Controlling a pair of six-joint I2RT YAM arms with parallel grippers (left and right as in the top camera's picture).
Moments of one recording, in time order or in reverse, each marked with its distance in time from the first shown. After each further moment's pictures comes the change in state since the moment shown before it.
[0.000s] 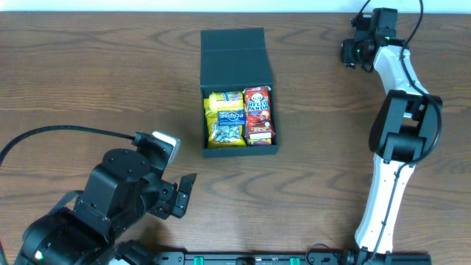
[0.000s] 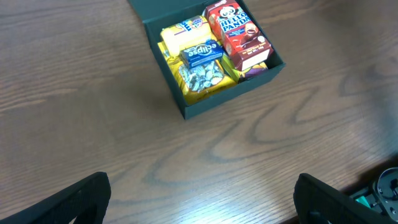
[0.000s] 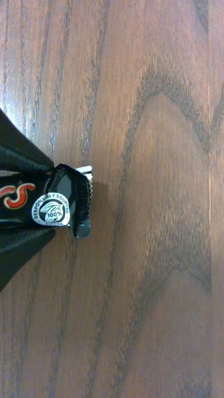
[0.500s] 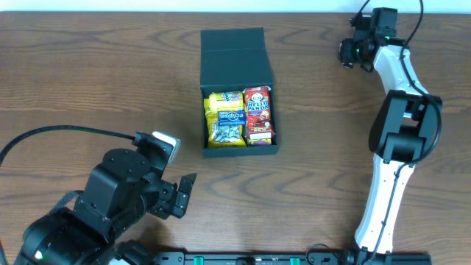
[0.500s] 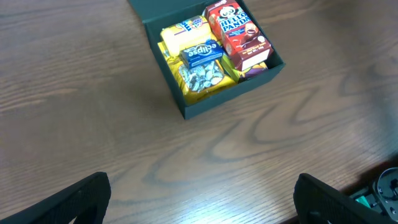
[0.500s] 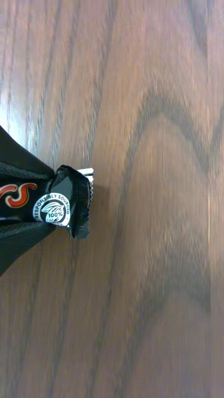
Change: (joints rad) left arm 0.000 0.000 0.000 0.000 0.000 0.000; right arm 0.005 -0.003 0.004 -0.011 -0.049 0.002
